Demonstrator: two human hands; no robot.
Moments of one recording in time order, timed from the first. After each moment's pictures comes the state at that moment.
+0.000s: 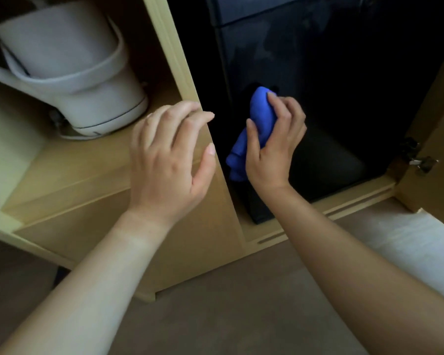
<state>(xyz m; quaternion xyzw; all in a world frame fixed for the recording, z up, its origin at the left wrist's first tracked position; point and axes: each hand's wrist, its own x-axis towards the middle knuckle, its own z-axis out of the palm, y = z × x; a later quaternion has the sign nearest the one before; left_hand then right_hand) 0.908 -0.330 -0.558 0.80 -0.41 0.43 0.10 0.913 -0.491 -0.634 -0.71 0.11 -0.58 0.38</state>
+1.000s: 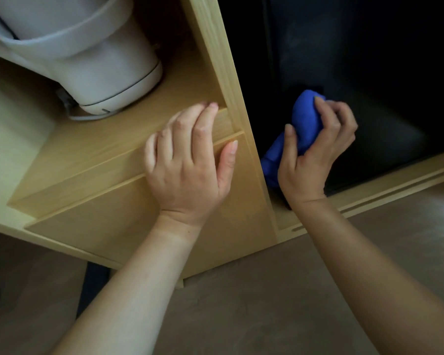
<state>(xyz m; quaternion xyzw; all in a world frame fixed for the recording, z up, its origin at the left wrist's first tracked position) 0.938 -0.317 -0.618 0.78 -0.31 0.54 0.02 0.926 -0.474 -0.701 -0.68 0.15 -0.63 0.35</state>
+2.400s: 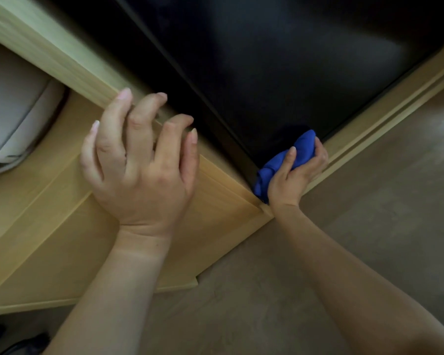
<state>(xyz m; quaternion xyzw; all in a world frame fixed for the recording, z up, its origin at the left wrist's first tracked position) 0.942 -0.344 -0.622 0.73 -0.40 0.55 -0.07 0.925 -0.457 -0.817 -0.48 0.45 -0.50 0.56</state>
